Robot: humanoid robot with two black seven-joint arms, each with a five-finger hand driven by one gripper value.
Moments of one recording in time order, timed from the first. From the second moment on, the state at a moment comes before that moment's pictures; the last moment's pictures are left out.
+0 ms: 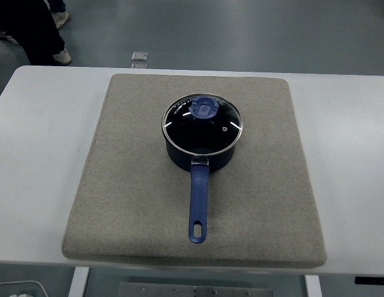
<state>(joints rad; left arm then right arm) 0.05 0.00 -0.13 -0.15 0.08 -0.05 -0.03 1.59 -0.62 0.09 0.79 -0.83 0.55 0.61</state>
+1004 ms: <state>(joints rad) 0.05 0.00 -0.13 -0.15 0.08 -0.05 -0.03 1.60 -0.55 0.06 1.07 -1.35 0.21 0.61</state>
